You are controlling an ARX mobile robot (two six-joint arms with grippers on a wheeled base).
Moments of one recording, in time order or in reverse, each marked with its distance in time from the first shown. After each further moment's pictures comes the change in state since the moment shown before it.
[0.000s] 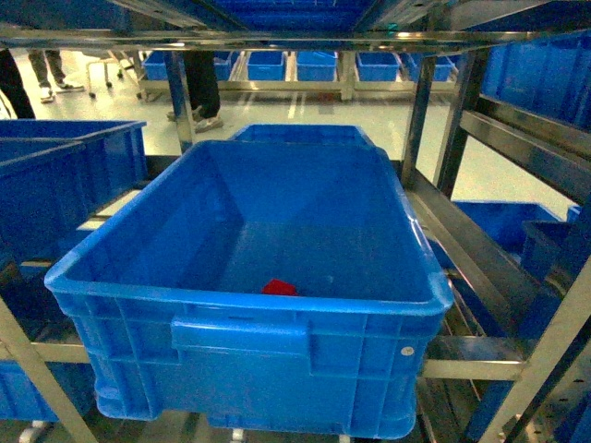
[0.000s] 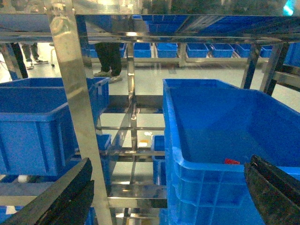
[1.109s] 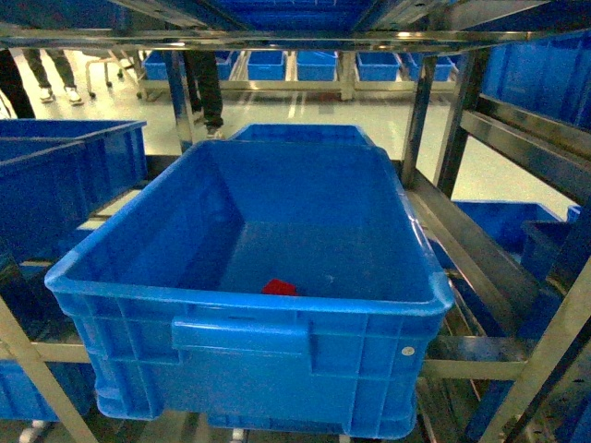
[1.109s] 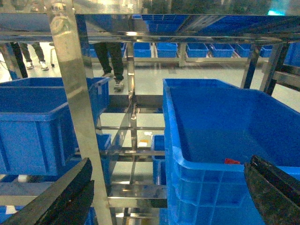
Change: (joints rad) left arm 0.000 0.000 0.000 0.000 0.000 0.000; right arm 0.000 -0.382 0.000 -0.355 0.000 0.000
